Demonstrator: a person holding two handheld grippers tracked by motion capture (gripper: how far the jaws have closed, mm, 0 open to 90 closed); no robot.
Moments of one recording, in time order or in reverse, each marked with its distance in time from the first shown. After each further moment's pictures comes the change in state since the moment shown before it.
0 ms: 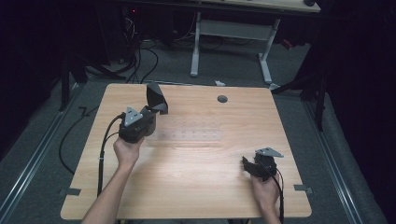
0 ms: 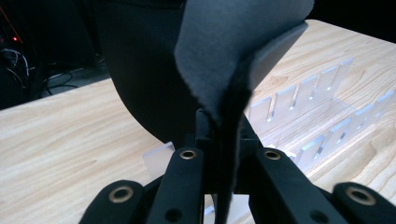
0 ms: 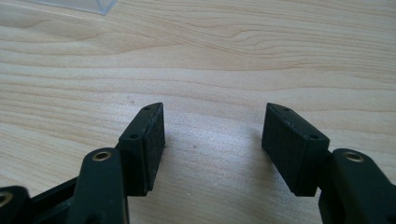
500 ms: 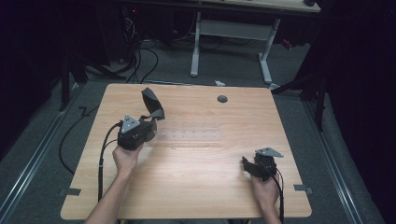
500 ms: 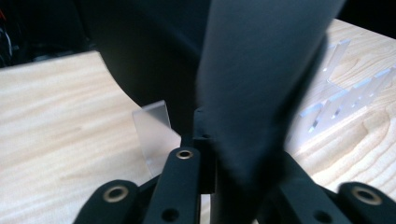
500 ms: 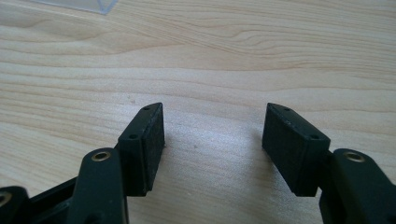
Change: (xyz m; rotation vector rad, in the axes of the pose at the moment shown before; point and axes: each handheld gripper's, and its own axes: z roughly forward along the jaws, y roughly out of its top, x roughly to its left) left arm 0.015 -0.022 -0.013 0.035 0.020 -0.076; right arm 0.000 0.000 0.000 0.000 0.002 -0.003
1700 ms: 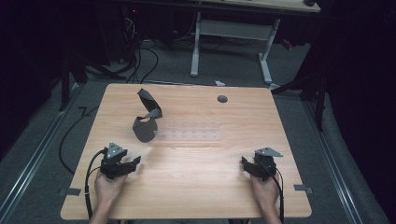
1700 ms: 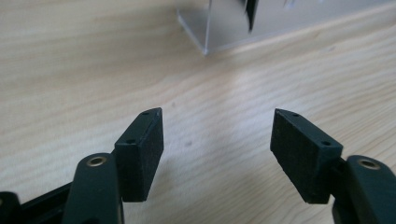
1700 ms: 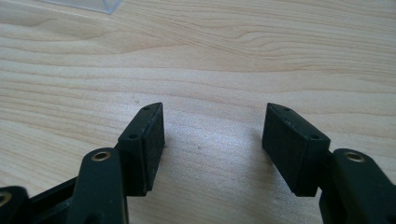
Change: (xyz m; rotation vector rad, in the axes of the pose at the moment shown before) left arm 0.045 -0.050 -0.070 0.174 0.189 0.009; right arm 0.001 0.000 0.001 -0.001 0.010 -0.011
